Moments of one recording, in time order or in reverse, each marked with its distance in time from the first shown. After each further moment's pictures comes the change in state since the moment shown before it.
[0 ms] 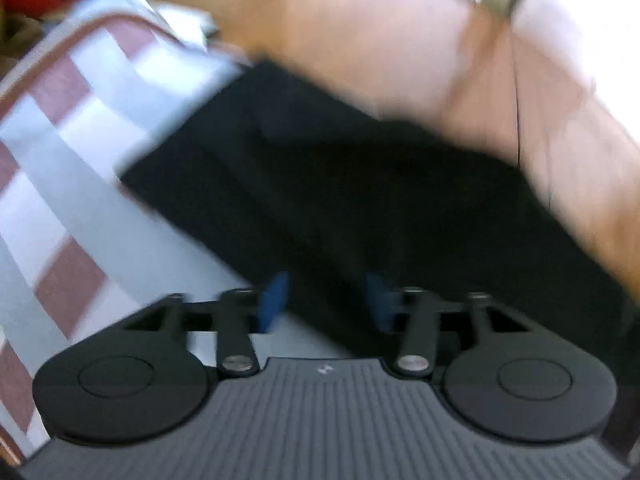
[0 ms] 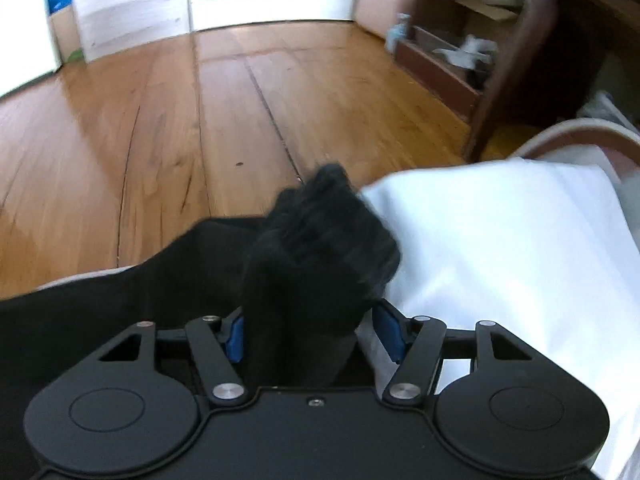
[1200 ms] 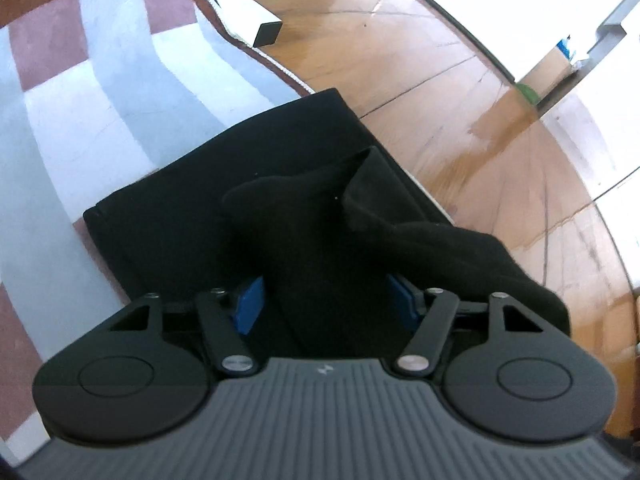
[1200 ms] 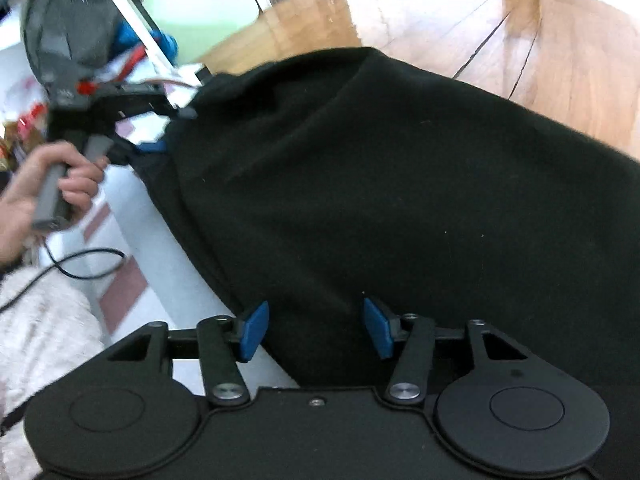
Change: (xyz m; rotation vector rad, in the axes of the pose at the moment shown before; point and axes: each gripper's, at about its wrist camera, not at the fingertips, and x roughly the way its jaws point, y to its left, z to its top) left arm 0.095 0.070 0.057 -0.233 -0.033 -0.131; right arm -0.002 0.282 -0.207 -0.647 0.170 0.960
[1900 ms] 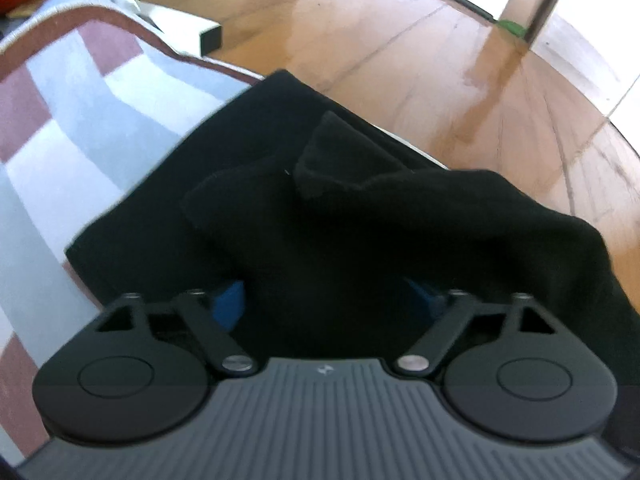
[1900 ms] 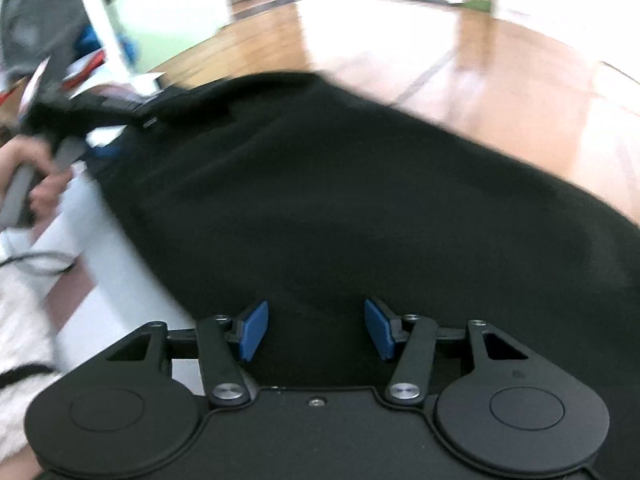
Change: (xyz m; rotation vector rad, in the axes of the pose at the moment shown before) left arm 0.012 -0.043 -0.014 0.245 0.021 0.112; right arm -0.011 0.006 0.001 -0.039 -0.069 -0.261
